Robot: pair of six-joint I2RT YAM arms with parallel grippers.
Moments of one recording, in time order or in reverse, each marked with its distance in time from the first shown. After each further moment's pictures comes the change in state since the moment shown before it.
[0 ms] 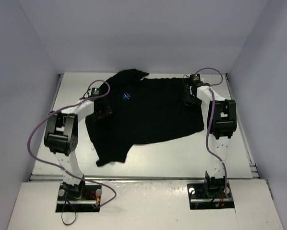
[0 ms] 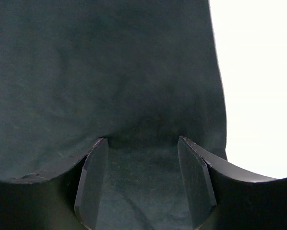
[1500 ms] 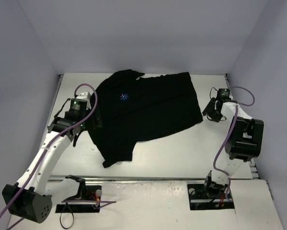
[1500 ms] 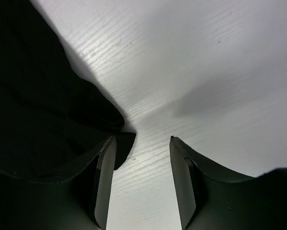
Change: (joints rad) left arm -0.088 -0.824 -0.218 -0.321 -0.017 0.200; right arm -0.264 -0.445 -0.515 0.057 -0.174 0.134
